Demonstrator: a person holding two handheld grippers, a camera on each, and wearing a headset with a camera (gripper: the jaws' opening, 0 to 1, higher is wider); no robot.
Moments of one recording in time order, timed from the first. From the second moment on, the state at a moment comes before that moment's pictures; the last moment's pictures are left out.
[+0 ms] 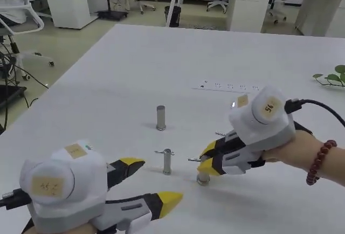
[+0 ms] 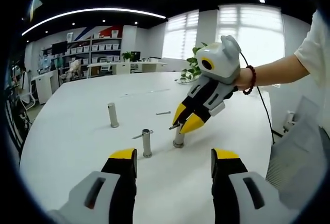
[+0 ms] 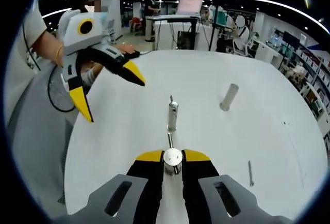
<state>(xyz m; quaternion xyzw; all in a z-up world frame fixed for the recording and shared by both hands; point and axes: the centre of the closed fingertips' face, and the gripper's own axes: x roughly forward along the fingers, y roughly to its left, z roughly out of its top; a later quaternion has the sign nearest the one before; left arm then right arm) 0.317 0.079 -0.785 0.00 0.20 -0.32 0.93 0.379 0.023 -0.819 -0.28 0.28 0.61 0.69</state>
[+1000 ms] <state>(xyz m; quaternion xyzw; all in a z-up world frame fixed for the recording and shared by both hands) 0.316 0.085 -0.790 0.01 0.20 -0.31 0.93 0.392 0.023 -0.824 -0.25 0.29 0.61 0.69</state>
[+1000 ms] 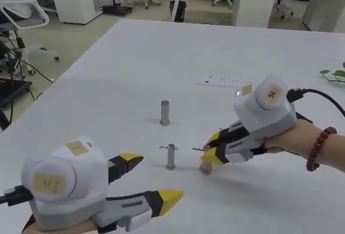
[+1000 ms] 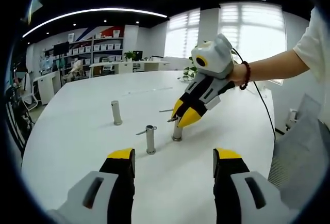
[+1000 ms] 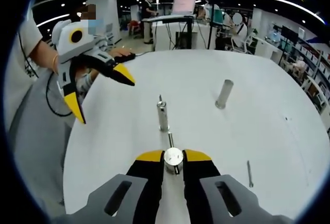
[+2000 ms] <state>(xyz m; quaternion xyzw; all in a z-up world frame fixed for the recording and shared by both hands) 0.317 0.092 -0.784 0.00 0.19 -0.30 0.93 0.421 0.061 -0.782 -0.16 0.25 0.59 0.75</state>
